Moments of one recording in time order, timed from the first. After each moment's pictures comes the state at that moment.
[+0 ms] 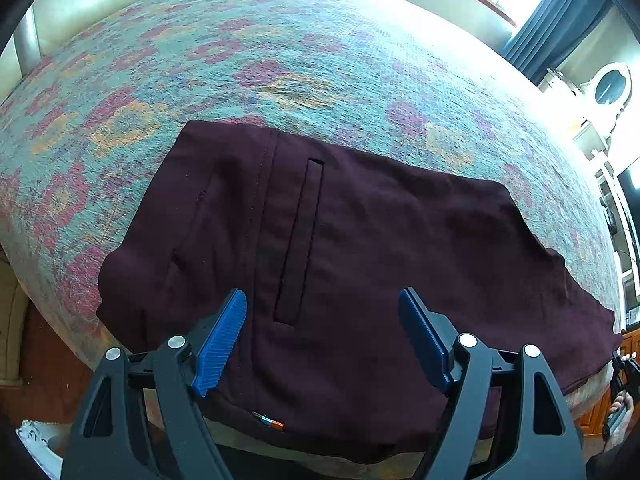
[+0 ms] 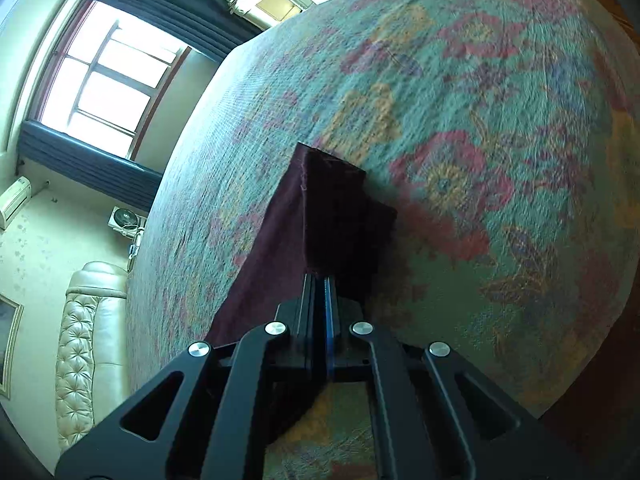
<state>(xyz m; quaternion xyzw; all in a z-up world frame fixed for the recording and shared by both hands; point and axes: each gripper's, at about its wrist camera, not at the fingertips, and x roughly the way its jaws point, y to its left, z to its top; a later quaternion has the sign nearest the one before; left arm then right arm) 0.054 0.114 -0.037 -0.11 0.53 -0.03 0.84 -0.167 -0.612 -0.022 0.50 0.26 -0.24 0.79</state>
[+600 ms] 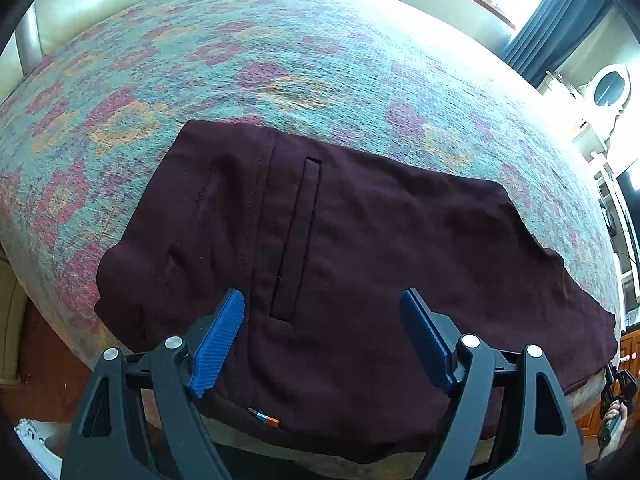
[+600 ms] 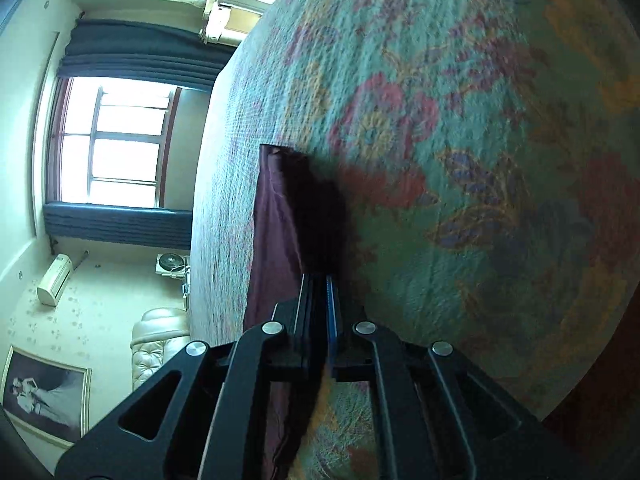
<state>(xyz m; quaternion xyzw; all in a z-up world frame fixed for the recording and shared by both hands) 0.051 0.113 -0.037 -0.12 0.53 -0.03 0.84 -0.220 -0.623 -0.060 0.62 0.18 -0.21 0.74</state>
